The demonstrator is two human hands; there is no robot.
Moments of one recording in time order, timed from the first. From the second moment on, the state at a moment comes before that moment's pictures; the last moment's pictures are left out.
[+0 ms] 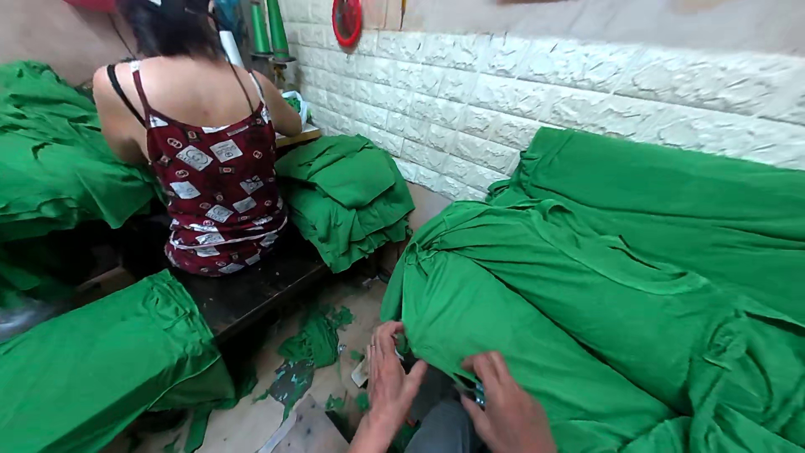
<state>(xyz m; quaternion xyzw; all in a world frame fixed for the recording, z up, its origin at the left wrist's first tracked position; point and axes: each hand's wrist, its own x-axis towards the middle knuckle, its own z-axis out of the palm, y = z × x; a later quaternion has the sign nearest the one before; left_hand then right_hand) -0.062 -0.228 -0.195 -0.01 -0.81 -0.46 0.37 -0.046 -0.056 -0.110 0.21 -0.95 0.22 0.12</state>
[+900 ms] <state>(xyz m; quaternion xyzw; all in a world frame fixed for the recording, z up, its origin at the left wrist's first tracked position) -0.096 -0.223 -0.131 -0.27 -0.81 -0.42 0.32 -0.071 0.019 -0.102 0.19 -0.86 0.32 0.34</state>
